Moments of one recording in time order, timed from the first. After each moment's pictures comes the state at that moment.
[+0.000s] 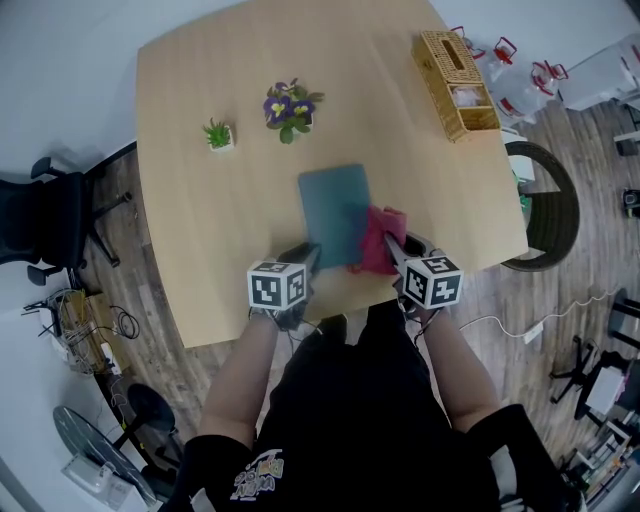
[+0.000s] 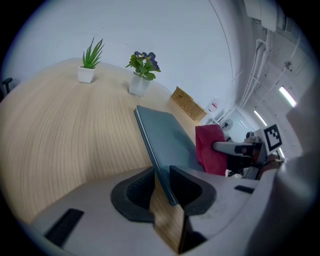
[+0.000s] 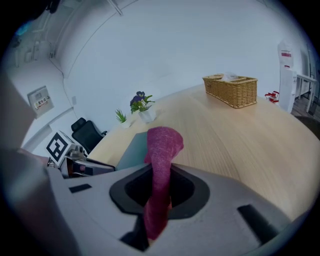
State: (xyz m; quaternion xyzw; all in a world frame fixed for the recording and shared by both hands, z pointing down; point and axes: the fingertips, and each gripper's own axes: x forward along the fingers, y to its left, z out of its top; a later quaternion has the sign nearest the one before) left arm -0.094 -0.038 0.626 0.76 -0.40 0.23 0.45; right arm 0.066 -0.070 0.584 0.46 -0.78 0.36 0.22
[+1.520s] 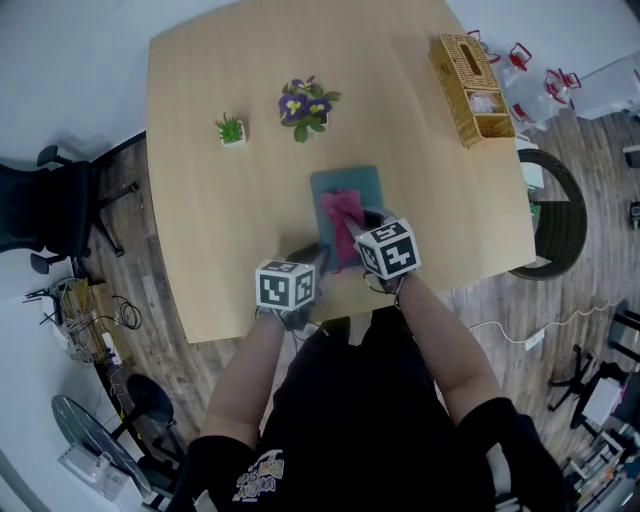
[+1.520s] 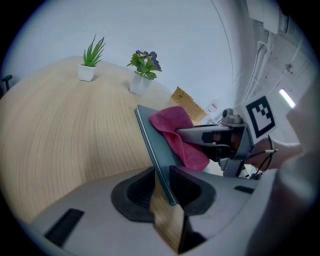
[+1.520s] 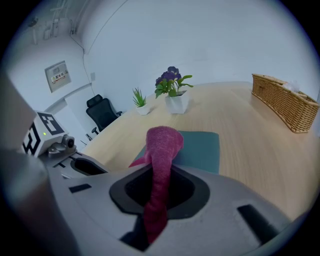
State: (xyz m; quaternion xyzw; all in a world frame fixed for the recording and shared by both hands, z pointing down) left arm -0.096 -0.040 0.627 0.76 -0.40 0.23 0.46; right arm -0.048 -0.117 0.610 0.34 -0.83 0.29 0.32
